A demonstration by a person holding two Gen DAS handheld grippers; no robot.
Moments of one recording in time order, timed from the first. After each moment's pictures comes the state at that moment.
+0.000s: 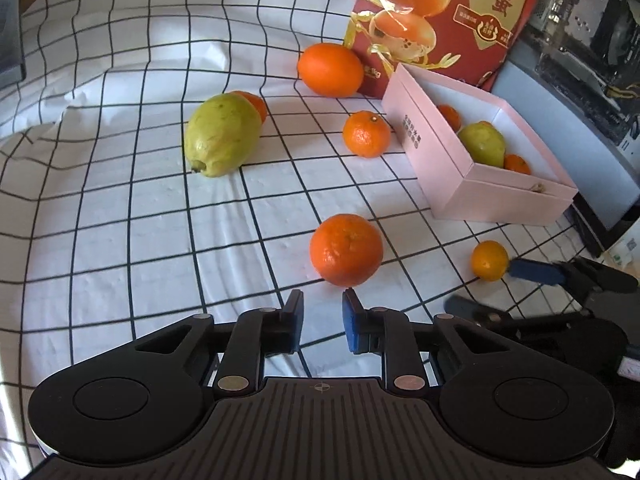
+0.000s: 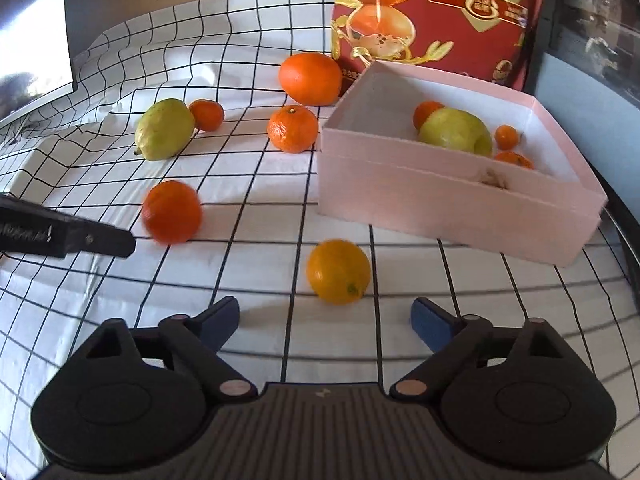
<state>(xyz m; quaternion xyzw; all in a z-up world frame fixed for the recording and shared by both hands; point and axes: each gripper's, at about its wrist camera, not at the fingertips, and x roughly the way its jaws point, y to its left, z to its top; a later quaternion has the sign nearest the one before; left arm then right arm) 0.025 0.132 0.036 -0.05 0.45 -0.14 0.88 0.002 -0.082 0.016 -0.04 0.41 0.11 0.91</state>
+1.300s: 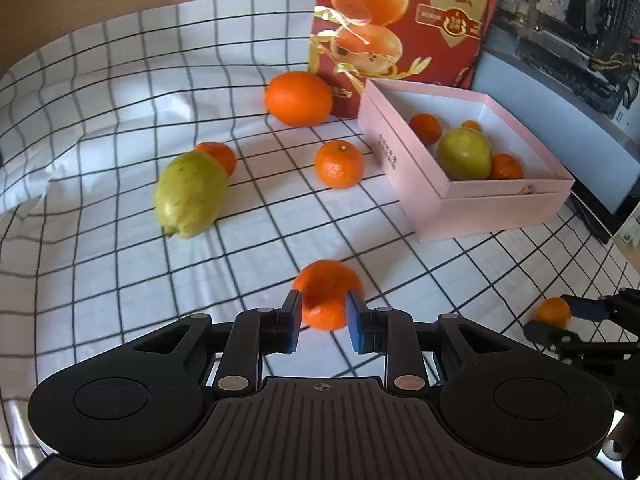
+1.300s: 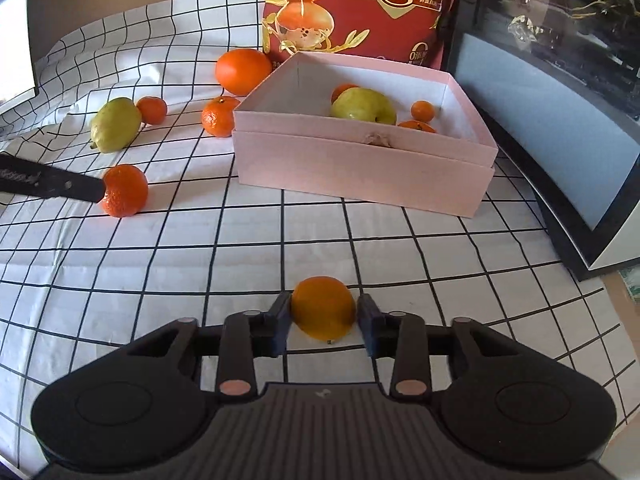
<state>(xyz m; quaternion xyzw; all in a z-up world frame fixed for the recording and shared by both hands) 0.042 0.097 0.054 0.03 0.42 -0.16 0.89 -0.035 -0.125 0.027 -0.04 0.42 0.03 0.91</state>
